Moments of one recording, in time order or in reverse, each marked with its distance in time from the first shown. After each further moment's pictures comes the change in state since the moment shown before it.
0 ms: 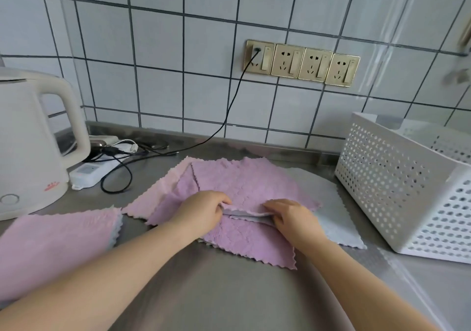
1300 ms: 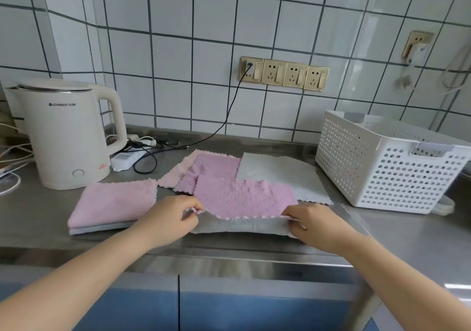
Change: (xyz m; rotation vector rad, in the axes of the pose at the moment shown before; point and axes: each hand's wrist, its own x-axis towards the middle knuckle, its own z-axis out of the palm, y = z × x) left_hand -0.178 0.009 -0.071 -0.082 0.006 0.074; right_hand -0.163 -0.049 -0.085 -0.123 -0.069 -0.203
